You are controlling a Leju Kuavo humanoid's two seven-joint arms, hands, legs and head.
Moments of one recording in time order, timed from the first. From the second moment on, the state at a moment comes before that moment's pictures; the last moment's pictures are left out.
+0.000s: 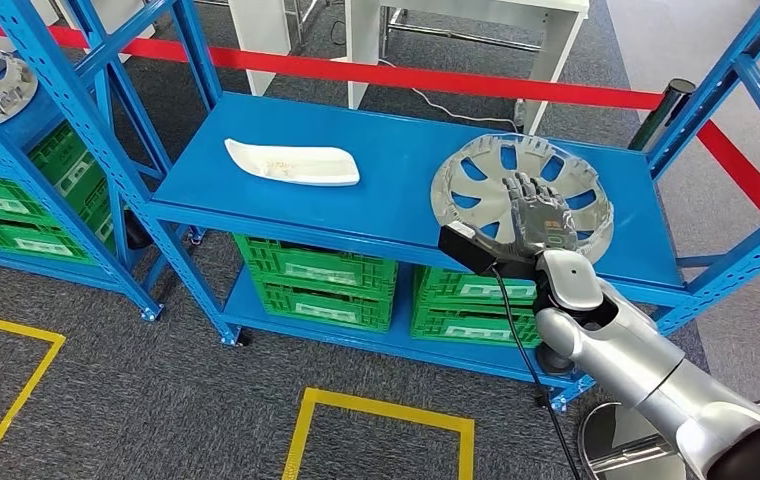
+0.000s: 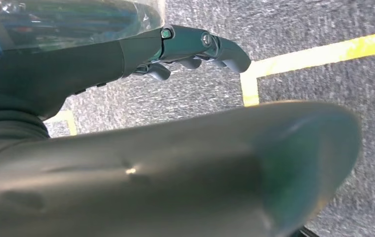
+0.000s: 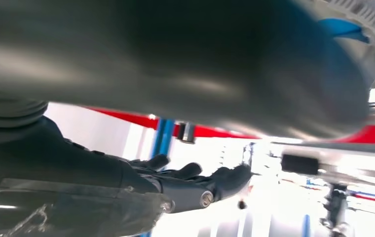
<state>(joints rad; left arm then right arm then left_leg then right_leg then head) -0.13 -0.03 -1.11 -0.28 0.70 0.33 0.05 -0.58 -0.56 0.82 -1.32 0.77 0.05 0.60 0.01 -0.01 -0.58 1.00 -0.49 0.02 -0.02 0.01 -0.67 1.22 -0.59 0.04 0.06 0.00</state>
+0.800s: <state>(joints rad) -0.13 -0.03 -1.11 -0.28 0.70 0.33 0.05 -0.57 -0.56 0.82 -1.32 0.77 0.05 0.60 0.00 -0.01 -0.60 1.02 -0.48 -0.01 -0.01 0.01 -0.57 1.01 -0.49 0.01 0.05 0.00</state>
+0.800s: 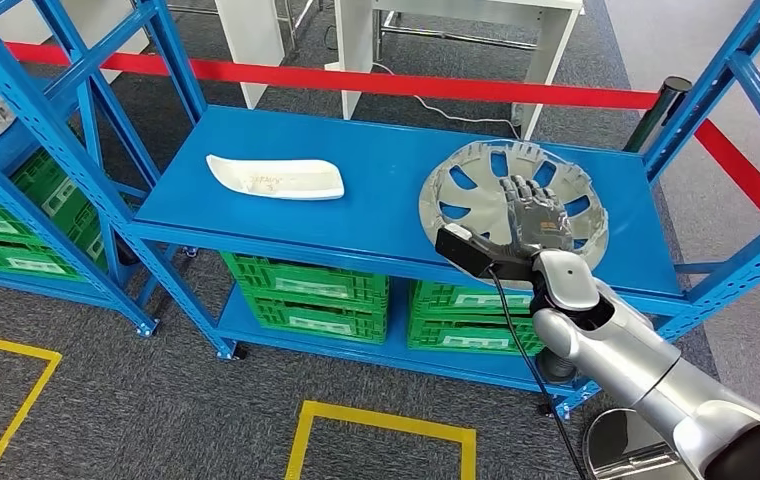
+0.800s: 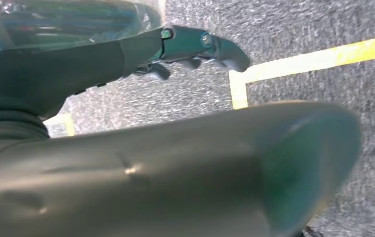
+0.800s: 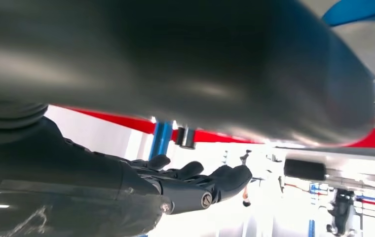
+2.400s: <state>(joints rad) -0.13 -0.03 -1.11 -0.28 0.70 0.33 0.04 -0.57 -0.56 0.82 -1.32 0.80 0.08 0.60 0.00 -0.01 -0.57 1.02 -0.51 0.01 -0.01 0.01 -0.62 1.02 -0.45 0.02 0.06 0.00</state>
